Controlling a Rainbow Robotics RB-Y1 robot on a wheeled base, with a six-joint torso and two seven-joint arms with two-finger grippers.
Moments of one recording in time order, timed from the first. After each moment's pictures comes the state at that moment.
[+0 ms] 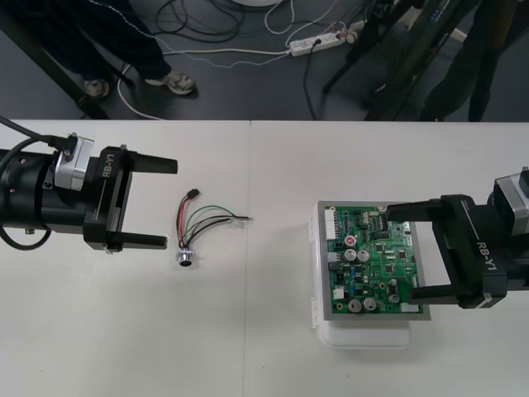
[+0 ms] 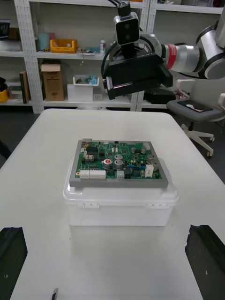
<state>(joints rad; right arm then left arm) -0.01 -0.61 -0.17 -1.90 1.03 -1.54 -0.29 -0.25 0.62 0.11 -1.73 -1.16 -1.54 0.13</state>
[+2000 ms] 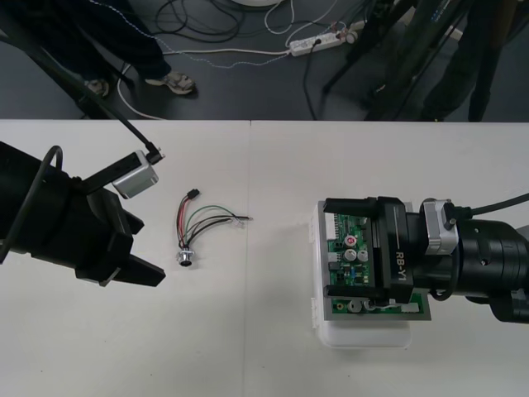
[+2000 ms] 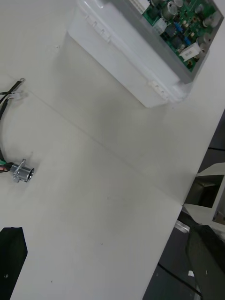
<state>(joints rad) -0.01 -0.53 0.09 -1.91 1.02 -1.26 0.05 -0.31 1.04 -0.13 -2.26 -1.62 -1.47 1.46</state>
